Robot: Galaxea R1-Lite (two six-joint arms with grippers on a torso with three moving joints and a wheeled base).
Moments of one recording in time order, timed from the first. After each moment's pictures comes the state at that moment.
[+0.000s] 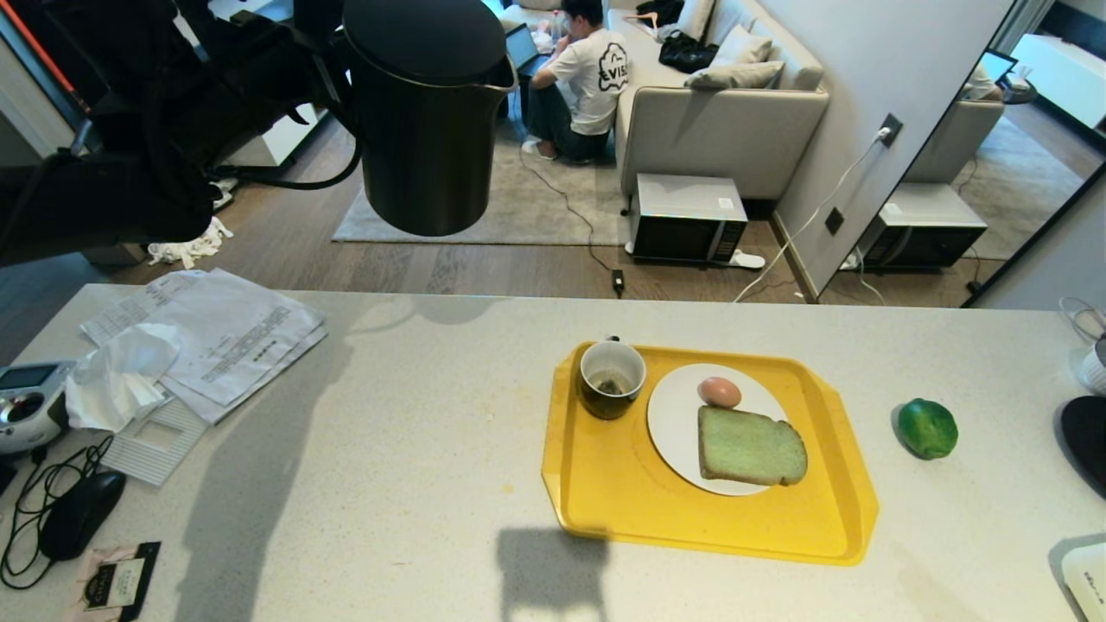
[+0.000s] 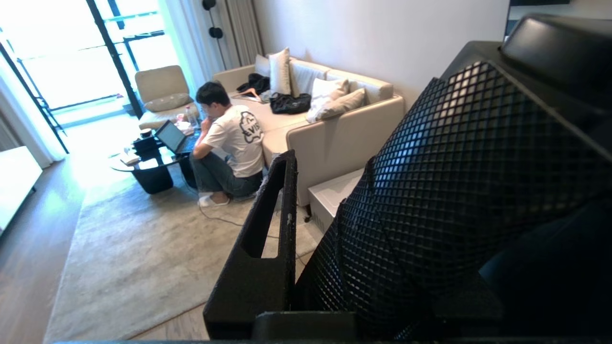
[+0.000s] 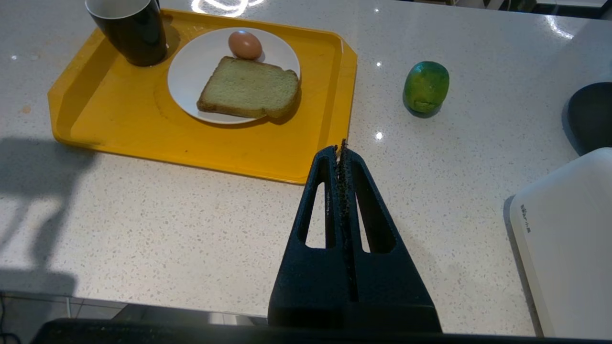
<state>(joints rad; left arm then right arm) -0.11 2.04 -1.94 -0.68 -0.46 0.08 0.01 0.00 -0.01 0.02 0.00 0.00</state>
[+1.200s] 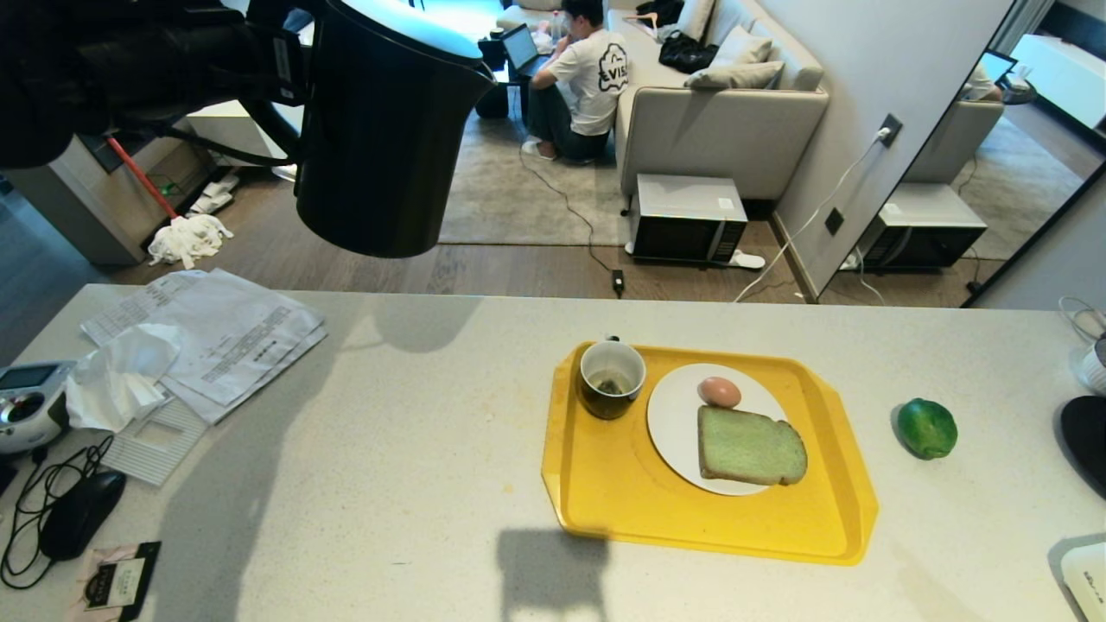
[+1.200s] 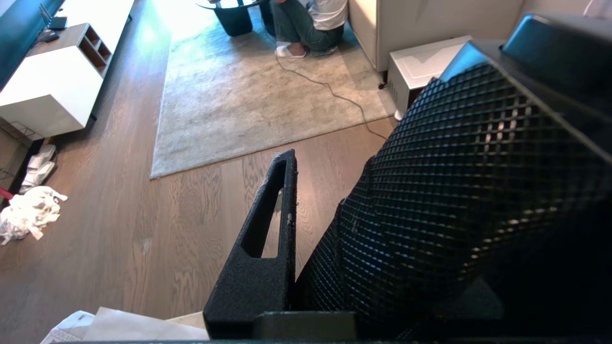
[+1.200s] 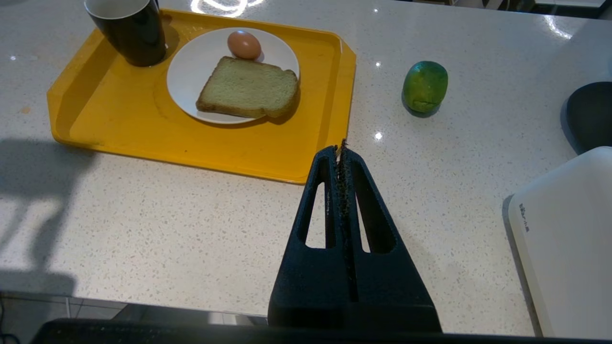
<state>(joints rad) -0.15 1.83 -1.93 -0.08 -0.08 0.22 0.01 0.00 -0.01 0.02 0.00 0.00</state>
